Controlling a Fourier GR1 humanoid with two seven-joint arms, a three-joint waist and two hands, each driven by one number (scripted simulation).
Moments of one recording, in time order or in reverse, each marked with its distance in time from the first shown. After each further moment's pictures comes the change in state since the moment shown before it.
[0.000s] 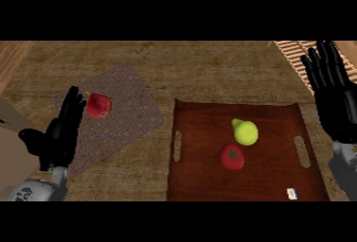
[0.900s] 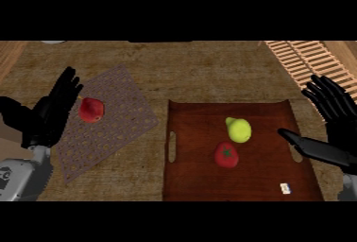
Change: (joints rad) left arm -0.126 0.062 0.093 0.038 0.074 -0.194 0.124; right arm 0.227 0.050 -0.056 -0.157 0.048 -0.102 0.142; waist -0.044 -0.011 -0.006
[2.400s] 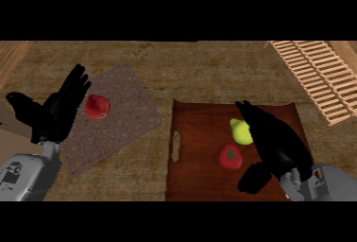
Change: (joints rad) left arm -0.035 -0.046 0.001 0.017 -0.041 -0.026 0.013; right arm -0.487 -0.190 0.661 -0.106 0.616 0.347 1.158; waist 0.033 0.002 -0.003
